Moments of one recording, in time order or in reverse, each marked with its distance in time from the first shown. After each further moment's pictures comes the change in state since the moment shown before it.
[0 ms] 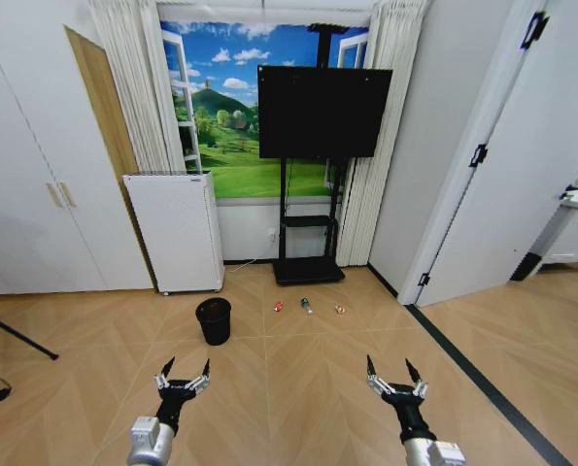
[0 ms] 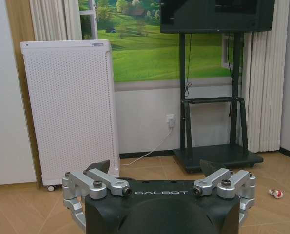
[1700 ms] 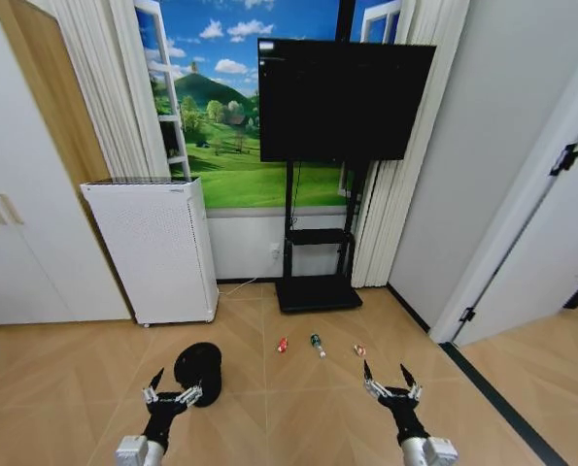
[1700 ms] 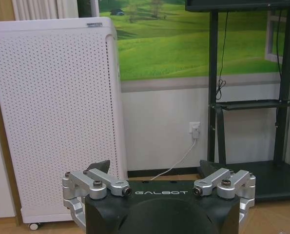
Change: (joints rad) left arm 0.077 -0.043 -0.060 -0.040 0.012 -0.023 0.007; right arm 0.022 -0.026 -0.013 -0.052 0.031 -0.014 0.004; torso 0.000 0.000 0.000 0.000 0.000
